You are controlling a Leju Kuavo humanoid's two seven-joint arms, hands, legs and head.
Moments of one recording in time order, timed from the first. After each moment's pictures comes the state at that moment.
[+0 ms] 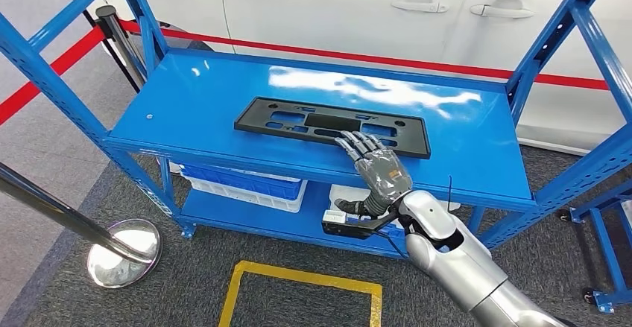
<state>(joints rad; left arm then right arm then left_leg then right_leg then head) -0.01 -0.13 1.10 -0.27 -1.20 -0.18 -0.10 -0.55 -0.19 0.83 -1.12 0.97 -0.20 -0.13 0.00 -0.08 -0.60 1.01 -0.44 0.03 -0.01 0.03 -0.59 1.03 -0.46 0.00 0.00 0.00</state>
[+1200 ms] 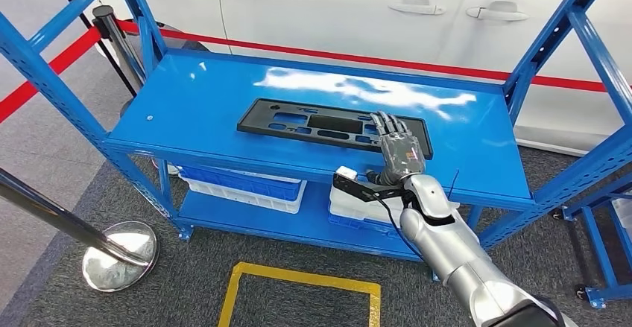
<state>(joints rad) -0.02 -0.14 1.13 -0.25 -1.20 -0.17 -0.09 -0.65 -0.07 0.65 -0.74 1.01 -0.35 -0.07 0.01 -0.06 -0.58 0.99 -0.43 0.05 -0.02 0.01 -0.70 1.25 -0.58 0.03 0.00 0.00</state>
